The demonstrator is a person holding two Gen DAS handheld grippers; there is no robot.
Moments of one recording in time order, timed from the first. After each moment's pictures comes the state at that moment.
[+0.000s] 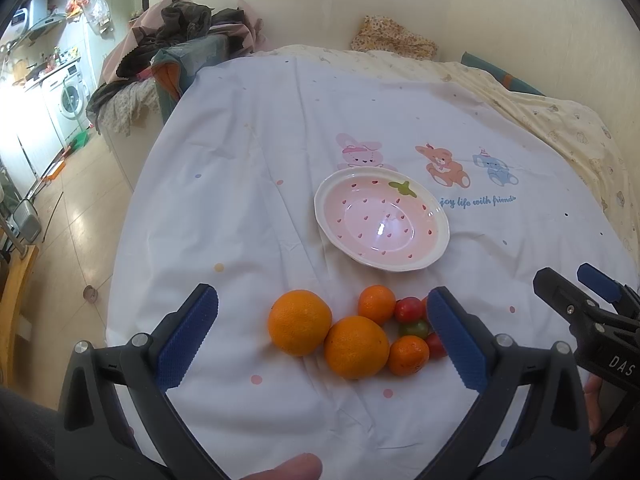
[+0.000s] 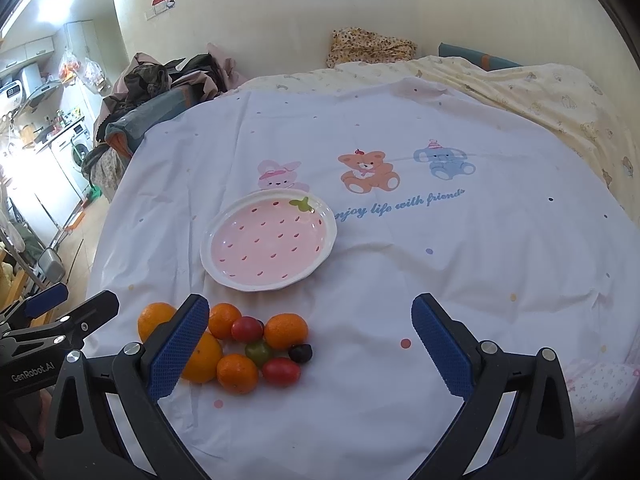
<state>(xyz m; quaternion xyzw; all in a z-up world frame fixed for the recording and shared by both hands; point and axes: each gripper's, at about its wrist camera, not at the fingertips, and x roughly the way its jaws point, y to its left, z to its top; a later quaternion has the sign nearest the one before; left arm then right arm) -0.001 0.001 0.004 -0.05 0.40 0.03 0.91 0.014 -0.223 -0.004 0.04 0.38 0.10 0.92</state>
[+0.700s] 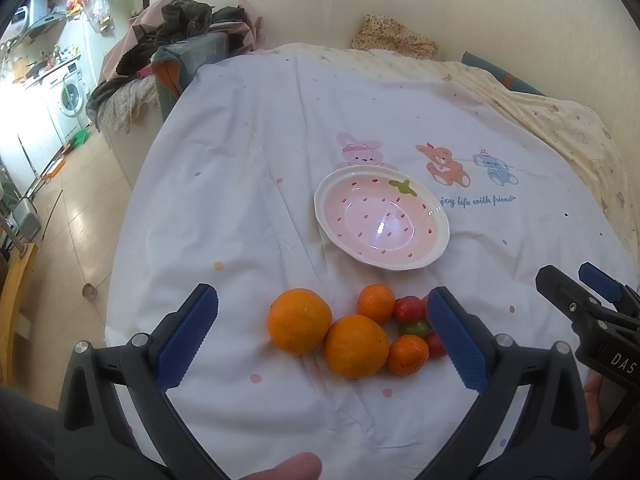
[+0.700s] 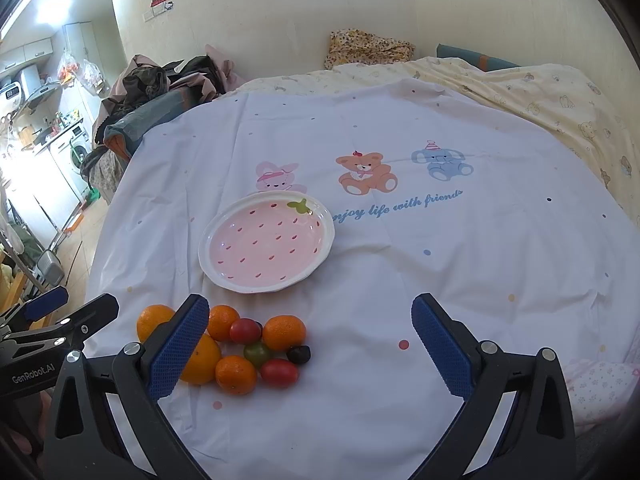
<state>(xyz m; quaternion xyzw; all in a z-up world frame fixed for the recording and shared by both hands) -0.002 0.001 0.004 -0.05 0.40 0.03 0.91 0.014 -0.224 -0.004 0.04 0.38 0.10 0.92</state>
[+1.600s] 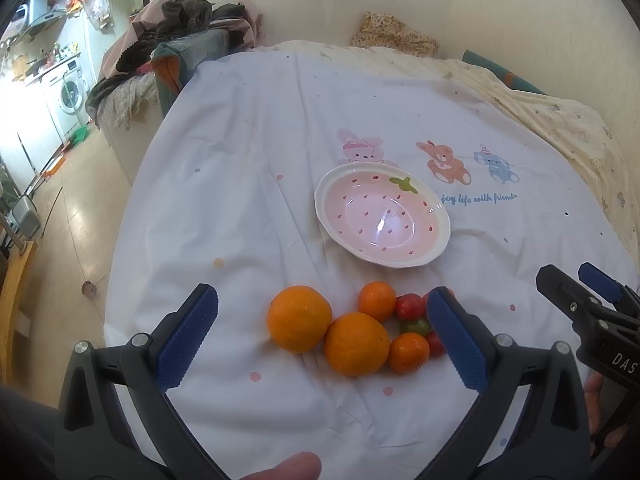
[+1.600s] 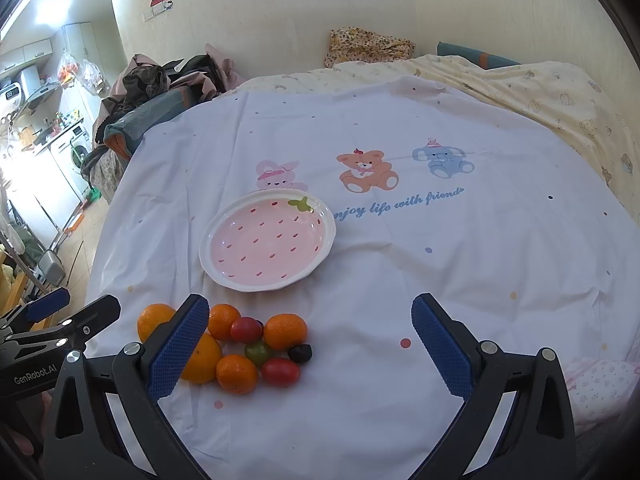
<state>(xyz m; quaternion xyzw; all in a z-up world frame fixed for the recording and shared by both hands) -0.002 0.003 0.000 -0.06 0.41 0.03 0.91 0.013 -0.225 -0.004 0.04 0.38 0.10 0.92</state>
